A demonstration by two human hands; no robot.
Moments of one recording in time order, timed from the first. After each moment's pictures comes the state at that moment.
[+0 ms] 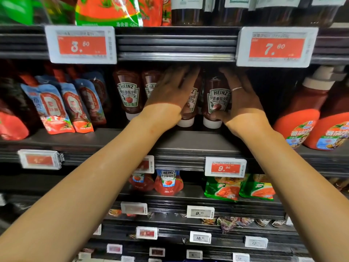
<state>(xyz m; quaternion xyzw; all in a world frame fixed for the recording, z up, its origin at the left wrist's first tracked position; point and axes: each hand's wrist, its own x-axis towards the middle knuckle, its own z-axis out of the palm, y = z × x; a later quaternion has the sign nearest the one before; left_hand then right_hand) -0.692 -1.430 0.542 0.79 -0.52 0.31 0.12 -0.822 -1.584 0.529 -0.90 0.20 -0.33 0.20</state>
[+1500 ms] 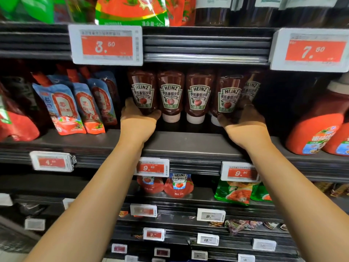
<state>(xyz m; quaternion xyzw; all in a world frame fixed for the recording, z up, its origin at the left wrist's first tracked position) -0.629 -1.371 0.481 0.83 -0.13 0.06 0.54 -0.800 -1.577 0.491 -0.84 0.37 -0.28 0.29</state>
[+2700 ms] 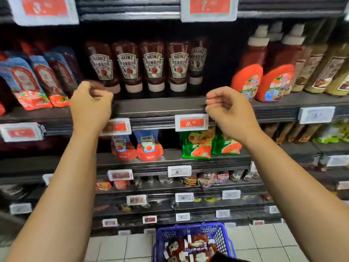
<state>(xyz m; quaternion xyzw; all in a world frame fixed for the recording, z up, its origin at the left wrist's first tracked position) -0.703 -1.324 0.478 0.81 -0.21 0.20 0.51 -0.949 -1.541 0.481 -0.79 0.21 -0.35 0.45</state>
